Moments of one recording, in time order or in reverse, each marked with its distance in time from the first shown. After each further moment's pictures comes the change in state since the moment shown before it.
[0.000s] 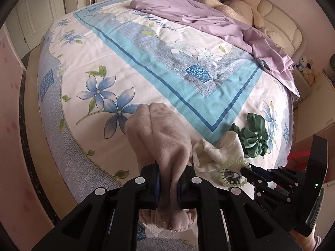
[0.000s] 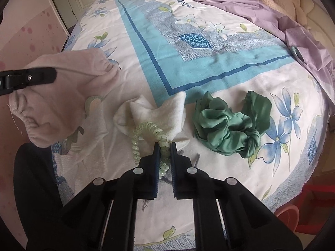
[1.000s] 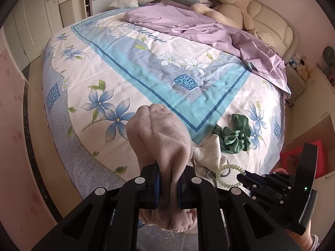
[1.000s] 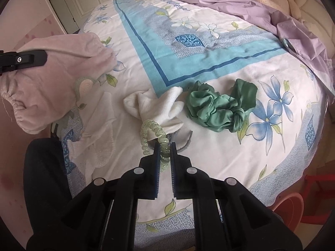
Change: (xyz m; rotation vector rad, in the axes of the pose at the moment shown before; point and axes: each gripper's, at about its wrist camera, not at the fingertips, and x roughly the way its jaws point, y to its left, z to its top) left arm -0.055 -0.032 -0.010 0.051 -0.048 0.012; right arm -0.043 -0.010 -0.029 0.038 -0.030 0.034
